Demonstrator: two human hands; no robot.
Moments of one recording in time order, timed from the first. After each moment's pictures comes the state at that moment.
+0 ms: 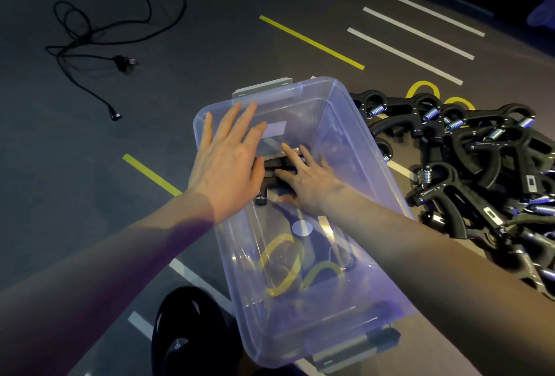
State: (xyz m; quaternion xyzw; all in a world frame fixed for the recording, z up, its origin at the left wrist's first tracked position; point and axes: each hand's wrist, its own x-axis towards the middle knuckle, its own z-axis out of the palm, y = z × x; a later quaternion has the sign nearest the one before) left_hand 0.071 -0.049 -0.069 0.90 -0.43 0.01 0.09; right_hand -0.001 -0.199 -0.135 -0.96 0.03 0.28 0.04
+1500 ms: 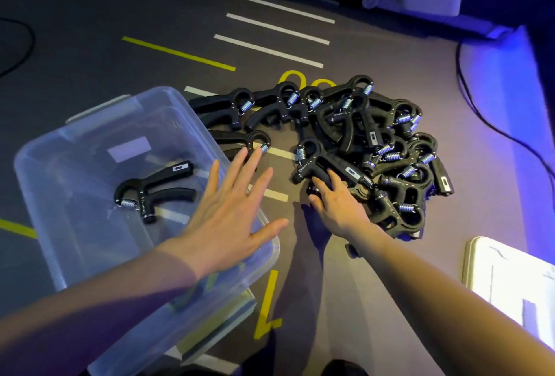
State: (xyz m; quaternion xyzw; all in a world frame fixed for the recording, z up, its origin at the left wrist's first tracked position) left_hand -0.075 -0.157 -0.060 0.79 -0.60 -0.10 0.06; right_hand -0.218 -0.329 -0.146 -0.88 0.38 0.18 0.22
